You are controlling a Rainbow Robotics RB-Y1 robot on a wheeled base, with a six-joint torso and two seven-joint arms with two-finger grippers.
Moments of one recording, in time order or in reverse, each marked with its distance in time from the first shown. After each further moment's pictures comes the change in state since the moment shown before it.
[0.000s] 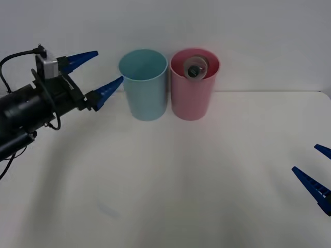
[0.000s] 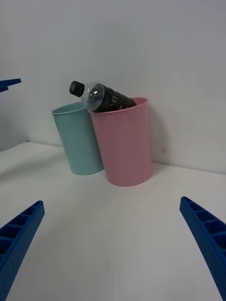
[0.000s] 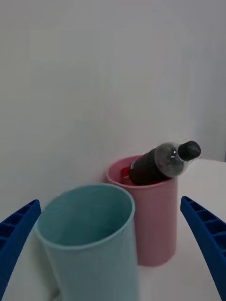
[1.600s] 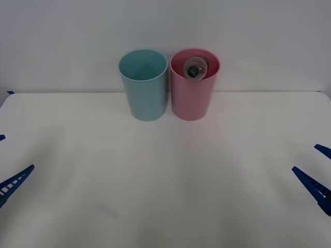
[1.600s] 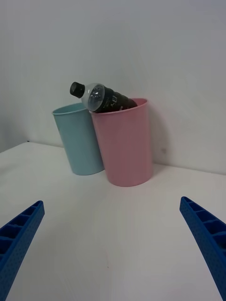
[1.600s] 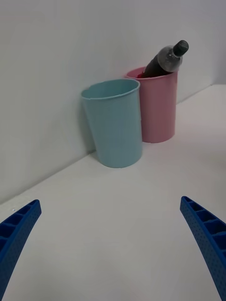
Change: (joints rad) right arm 0.000 0.000 0.000 0.000 0.000 0.000 0.000; left arm 0.654 0.077 0.376 -0.200 0.187 -0.212 -0.121
